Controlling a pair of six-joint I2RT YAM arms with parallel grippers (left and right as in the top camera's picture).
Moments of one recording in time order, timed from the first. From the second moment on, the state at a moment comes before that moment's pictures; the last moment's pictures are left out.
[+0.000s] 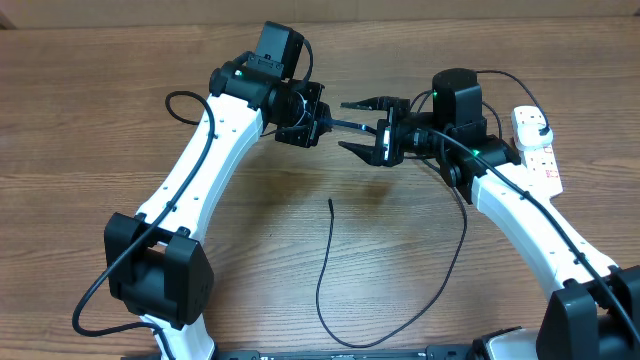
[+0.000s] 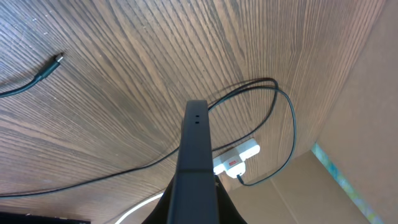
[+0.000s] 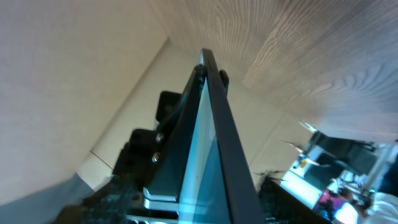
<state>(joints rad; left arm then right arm) -0.37 1.91 1.75 -0.96 0.42 -1.68 0.28 1.57 1.10 -0.09 -0.85 2.06</state>
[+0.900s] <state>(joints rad) -0.08 1.91 1.75 -1.04 0.59 -1.03 0.28 1.57 1.10 -0.09 -0.85 1.76</state>
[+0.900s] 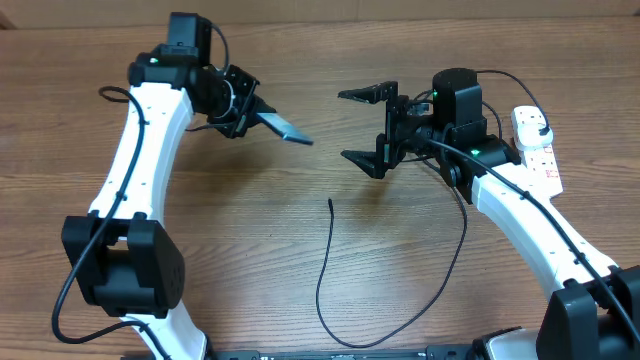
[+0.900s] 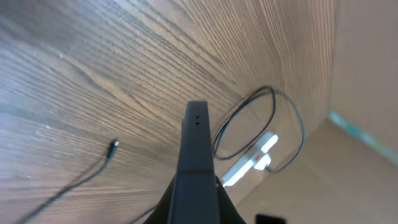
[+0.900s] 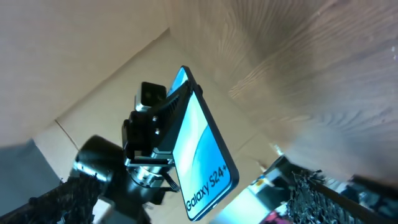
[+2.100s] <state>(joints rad) 0.19 1.91 1.75 -1.19 1.25 -0.15 0.27 1.57 1.27 -0.45 -0.80 0.89</state>
